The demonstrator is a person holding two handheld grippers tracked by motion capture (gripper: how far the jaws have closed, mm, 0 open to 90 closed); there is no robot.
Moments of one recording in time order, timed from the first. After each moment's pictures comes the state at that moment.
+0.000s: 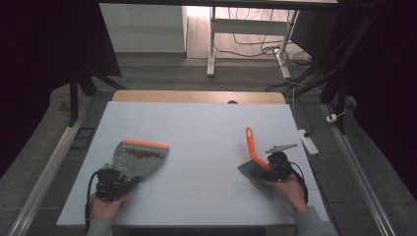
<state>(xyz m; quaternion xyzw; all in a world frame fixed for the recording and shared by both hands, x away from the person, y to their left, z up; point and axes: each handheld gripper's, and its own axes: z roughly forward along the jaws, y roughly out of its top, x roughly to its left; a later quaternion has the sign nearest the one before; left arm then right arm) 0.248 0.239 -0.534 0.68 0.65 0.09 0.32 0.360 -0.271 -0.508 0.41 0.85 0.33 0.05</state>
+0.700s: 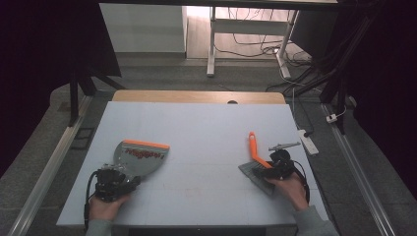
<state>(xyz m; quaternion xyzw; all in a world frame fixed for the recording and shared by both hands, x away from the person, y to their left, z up) 0.246 0.239 -0.530 0.68 0.65 0.10 0.32 0.366 -0.278 -0.507 0.45 0.83 0.31 0.06</state>
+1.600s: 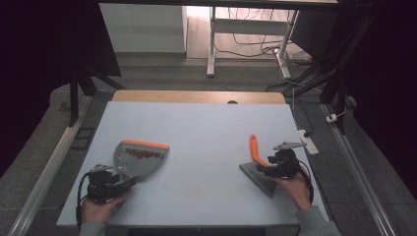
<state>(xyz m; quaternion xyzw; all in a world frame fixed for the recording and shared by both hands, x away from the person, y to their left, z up) 0.233 0.252 -0.520 0.68 0.64 0.11 0.34 0.357 -0.284 -0.489 0.43 0.83 0.34 0.12</state>
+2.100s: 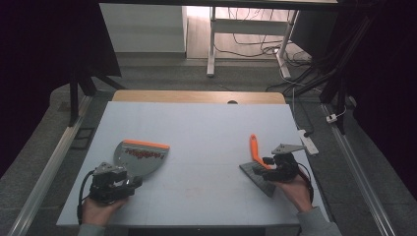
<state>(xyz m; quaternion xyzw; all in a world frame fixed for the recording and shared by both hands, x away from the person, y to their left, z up) 0.228 0.231 -0.497 0.74 0.55 0.11 0.39 0.344 -0.277 -0.483 0.36 0.85 0.38 0.11</state>
